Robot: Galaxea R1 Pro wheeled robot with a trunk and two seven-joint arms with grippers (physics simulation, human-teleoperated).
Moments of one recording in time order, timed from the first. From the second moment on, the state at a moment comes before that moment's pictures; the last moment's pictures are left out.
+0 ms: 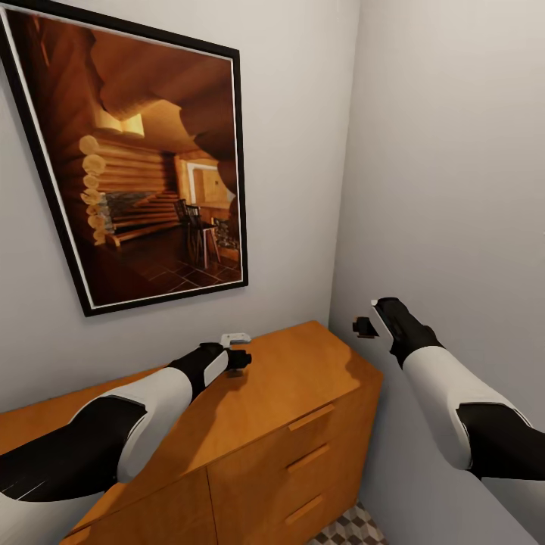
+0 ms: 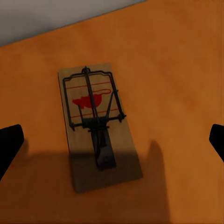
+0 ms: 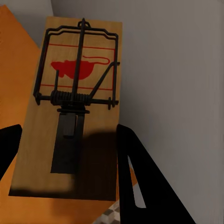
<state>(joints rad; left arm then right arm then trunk) -1.15 -0.17 -0.18 -0.06 0.27 0.33 0.09 -1.15 -0.04 0.02 -0.49 -0.06 0.80 -0.22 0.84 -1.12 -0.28</state>
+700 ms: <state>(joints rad) -1.15 -0.17 -0.18 -0.06 0.27 0.34 0.10 -1.15 -0.04 0.02 -0.50 -0.06 0.80 -0.22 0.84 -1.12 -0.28</state>
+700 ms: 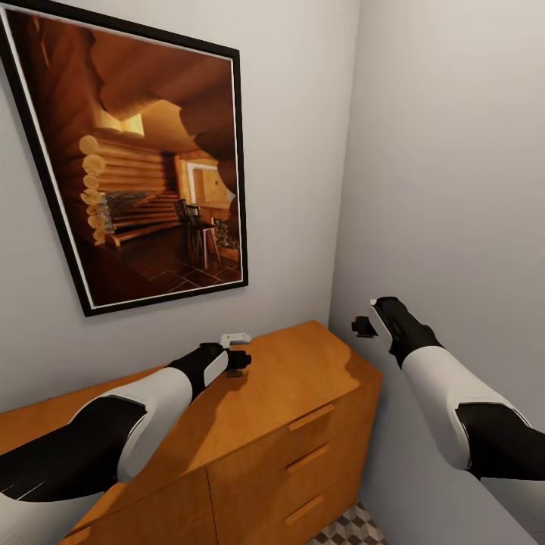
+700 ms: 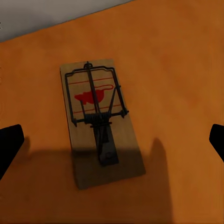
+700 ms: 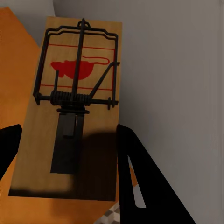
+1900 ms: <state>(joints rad) -1.15 -0.17 -0.18 -0.05 0.27 0.33 0.10 -1.15 -0.02 0.07 -0.51 -0.06 0.83 -0.23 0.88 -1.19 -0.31</state>
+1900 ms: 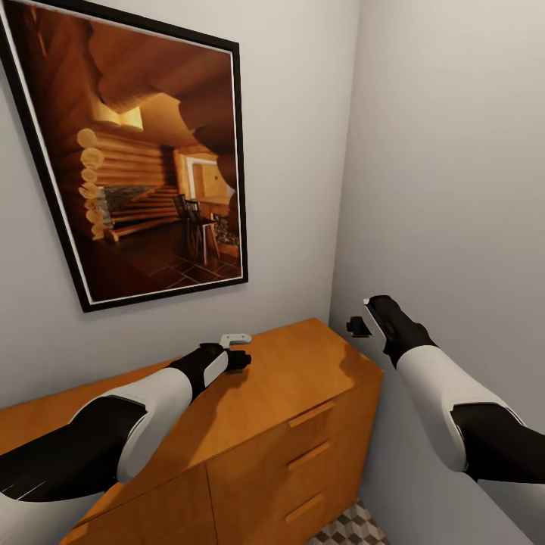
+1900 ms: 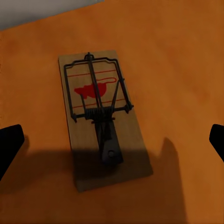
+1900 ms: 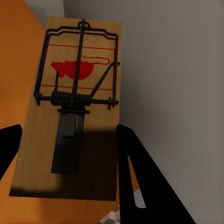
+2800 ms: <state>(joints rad) -1.15 -0.17 -0.18 -0.06 0.27 0.33 0.10 -1.15 -0.02 0.07 -0.51 -0.06 0.83 -0.22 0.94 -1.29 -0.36</state>
